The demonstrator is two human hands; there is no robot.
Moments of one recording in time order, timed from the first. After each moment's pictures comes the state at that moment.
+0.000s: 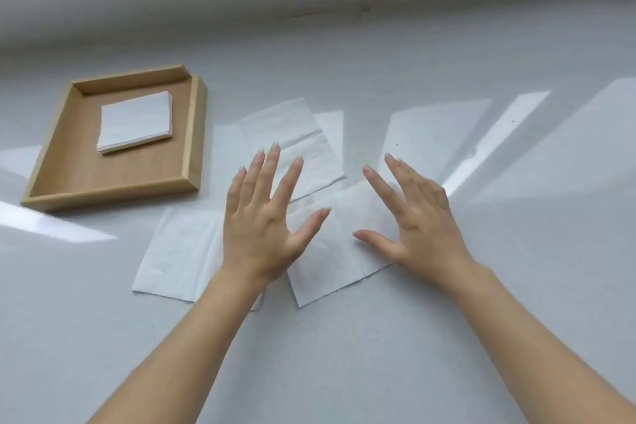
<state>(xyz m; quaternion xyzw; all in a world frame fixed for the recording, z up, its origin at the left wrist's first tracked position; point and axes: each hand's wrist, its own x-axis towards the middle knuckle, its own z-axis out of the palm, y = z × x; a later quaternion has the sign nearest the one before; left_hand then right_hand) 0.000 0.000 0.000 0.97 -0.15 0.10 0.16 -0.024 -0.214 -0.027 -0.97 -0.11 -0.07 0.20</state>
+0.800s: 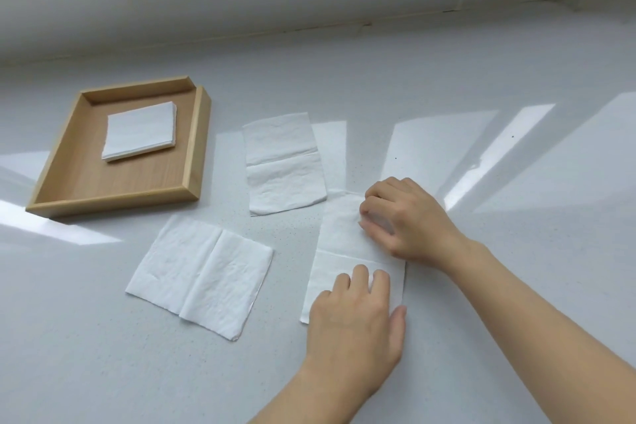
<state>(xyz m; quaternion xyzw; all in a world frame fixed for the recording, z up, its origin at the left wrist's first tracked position) -0.087 -0.082 0.009 0.97 -0.20 -0.06 0.12 0.012 -0.220 -0.010 -0.95 -0.24 -0.04 0.19</state>
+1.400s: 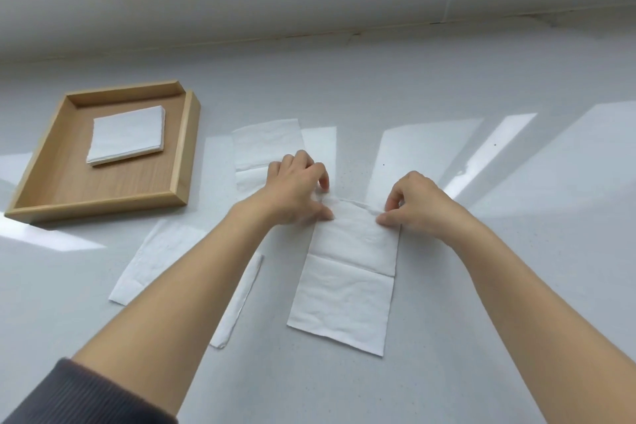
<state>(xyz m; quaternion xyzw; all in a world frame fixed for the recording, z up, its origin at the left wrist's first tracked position) 0.080 -0.046 0.013 0.95 -0.19 -0.17 0.15 0.036 -0.241 0.013 -0.92 0.06 0.21 0.31</state>
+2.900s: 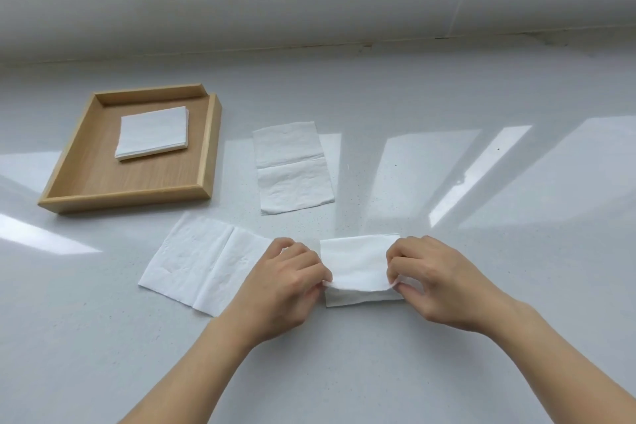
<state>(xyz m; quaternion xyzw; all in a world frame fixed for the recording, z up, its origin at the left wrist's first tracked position) -0.042 0.016 -0.007 0.90 -0.37 0.00 0.20 -0.064 -0.231 0.008 -0.94 -0.27 0.03 0.20</state>
